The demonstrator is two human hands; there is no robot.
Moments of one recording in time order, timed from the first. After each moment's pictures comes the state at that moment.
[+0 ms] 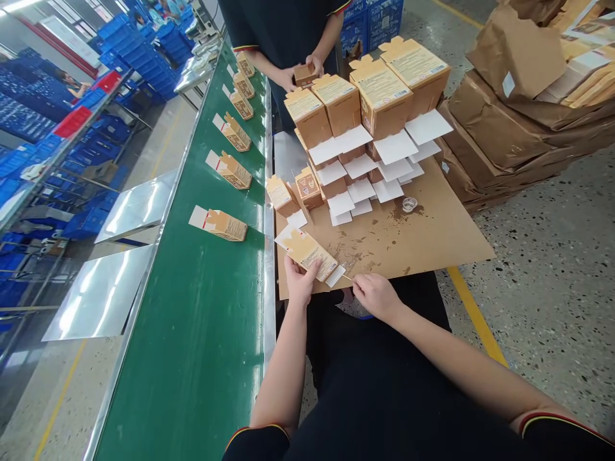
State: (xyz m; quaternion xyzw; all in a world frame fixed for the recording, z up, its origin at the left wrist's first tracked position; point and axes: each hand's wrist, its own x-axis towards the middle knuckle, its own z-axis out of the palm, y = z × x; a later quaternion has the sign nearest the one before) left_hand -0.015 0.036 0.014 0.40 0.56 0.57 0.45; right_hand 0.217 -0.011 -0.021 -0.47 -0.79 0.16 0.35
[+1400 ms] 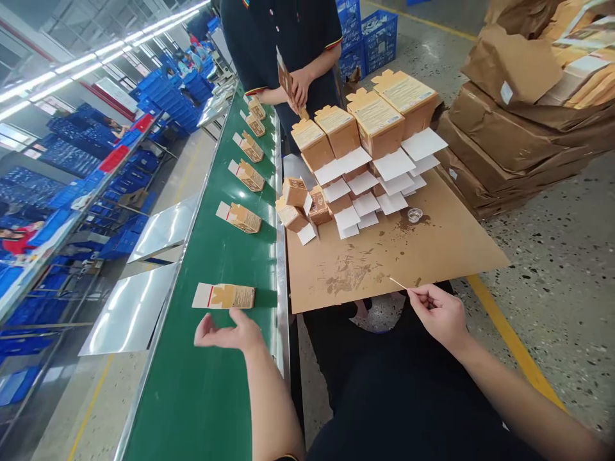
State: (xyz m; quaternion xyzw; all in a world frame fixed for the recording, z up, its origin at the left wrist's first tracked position) left_hand -0.183 -0.008 0.043 0.37 0.75 0.53 -0.17; right_hand 0.282 -0.043 0.008 -0.60 -0.55 0.27 0.52
